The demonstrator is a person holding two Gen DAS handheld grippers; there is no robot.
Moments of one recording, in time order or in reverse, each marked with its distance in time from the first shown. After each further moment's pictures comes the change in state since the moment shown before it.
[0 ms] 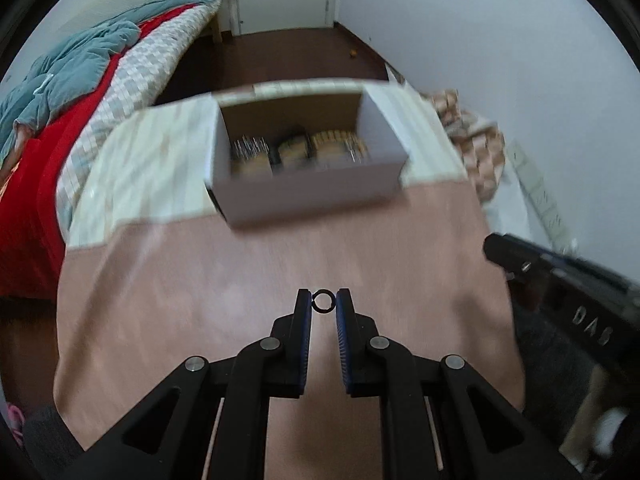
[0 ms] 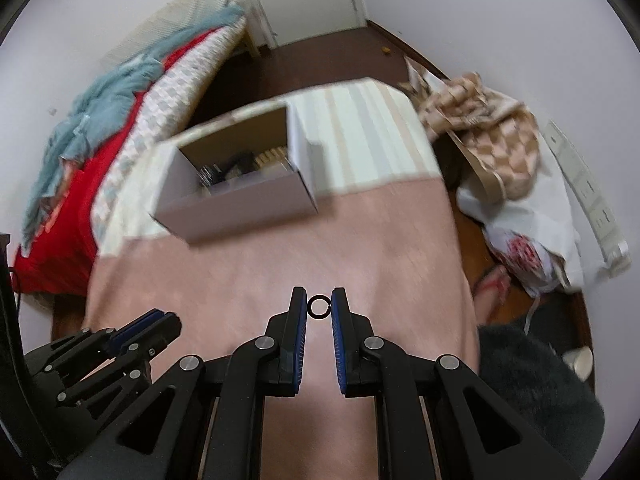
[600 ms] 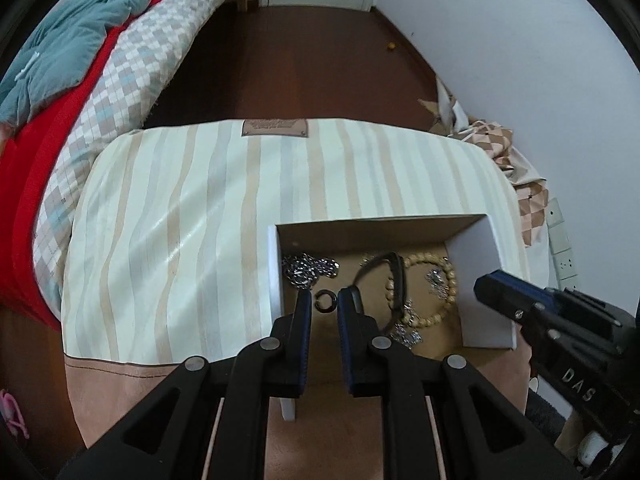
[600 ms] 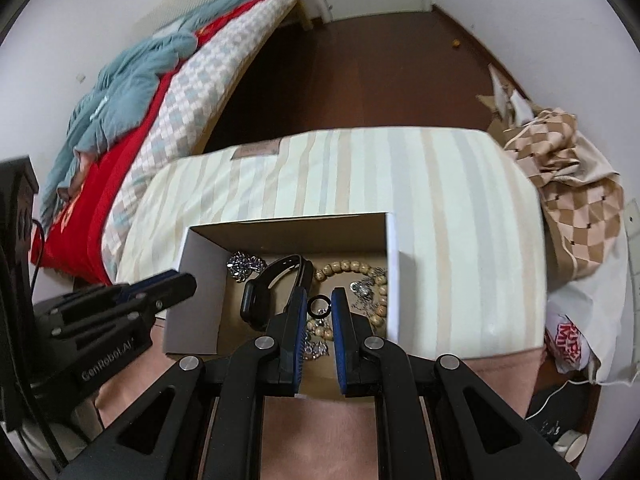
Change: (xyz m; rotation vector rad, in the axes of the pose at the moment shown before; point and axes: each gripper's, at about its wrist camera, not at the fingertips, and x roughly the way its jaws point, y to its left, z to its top) left arm 0.087 0.080 0.135 -0.118 0.130 0.001; right arm 0.119 0.056 0.155 -0.130 0.148 0.124
